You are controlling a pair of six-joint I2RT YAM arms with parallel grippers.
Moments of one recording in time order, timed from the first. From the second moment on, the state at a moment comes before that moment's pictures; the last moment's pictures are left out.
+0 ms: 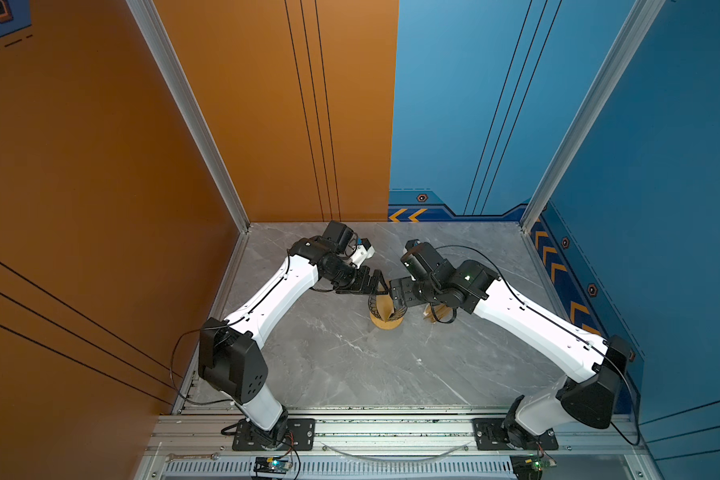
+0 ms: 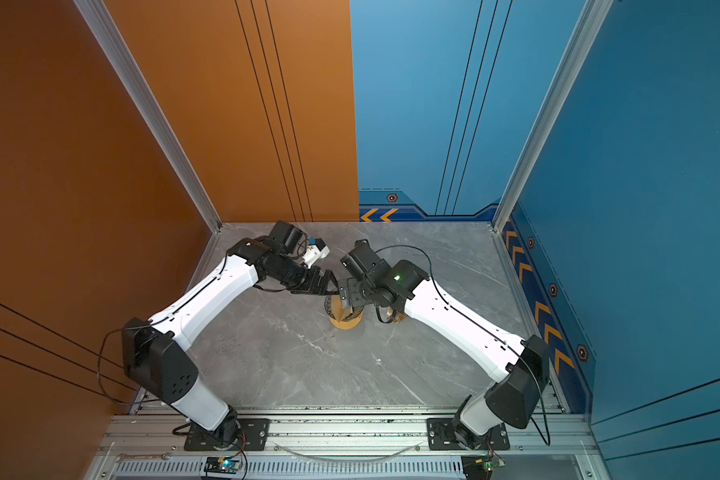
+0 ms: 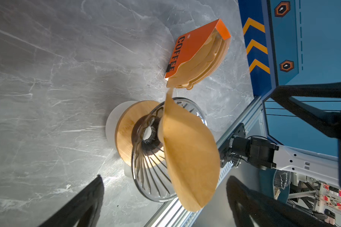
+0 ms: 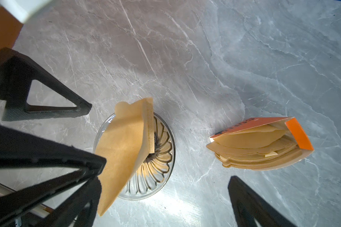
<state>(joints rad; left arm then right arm) -0.45 1.64 1.54 -1.01 0.54 -0.23 0.84 1.54 1.56 -1.00 0.24 0.50</state>
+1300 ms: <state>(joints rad) -0.50 1.78 1.62 -1.08 0.36 -0.18 0.85 1.68 1.61 -1.04 0.32 0.50</state>
